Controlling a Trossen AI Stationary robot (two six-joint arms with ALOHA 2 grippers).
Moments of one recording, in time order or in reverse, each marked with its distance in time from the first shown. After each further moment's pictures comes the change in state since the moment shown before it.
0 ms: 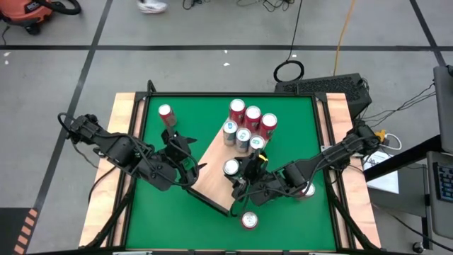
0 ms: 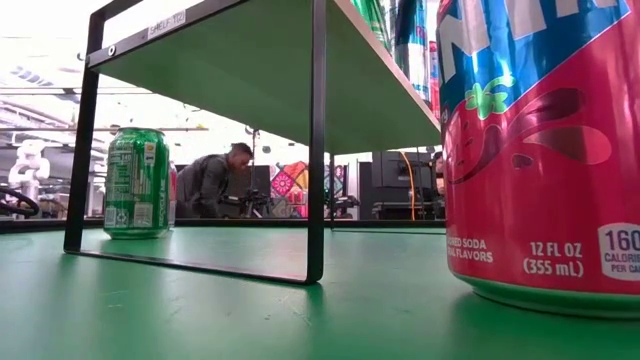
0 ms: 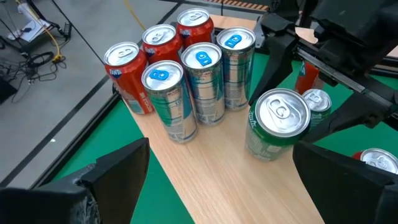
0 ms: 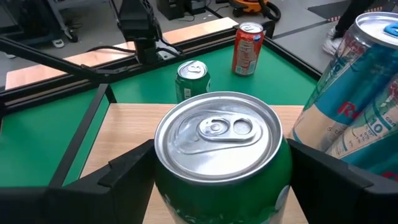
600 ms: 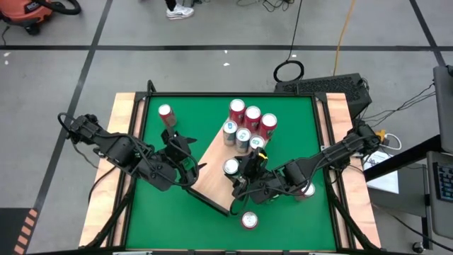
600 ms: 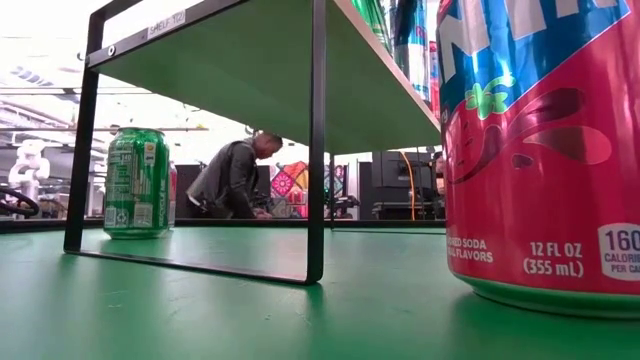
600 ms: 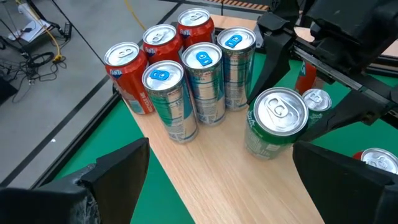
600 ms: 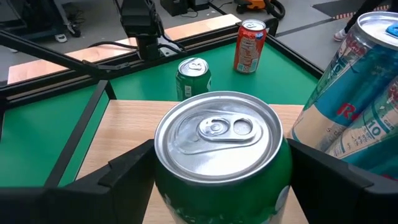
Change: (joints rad) left arm 0.000 0.000 0.000 -0.001 -0.001 0.001; right arm -0.010 0.003 0.002 -0.034 -0.047 0.009
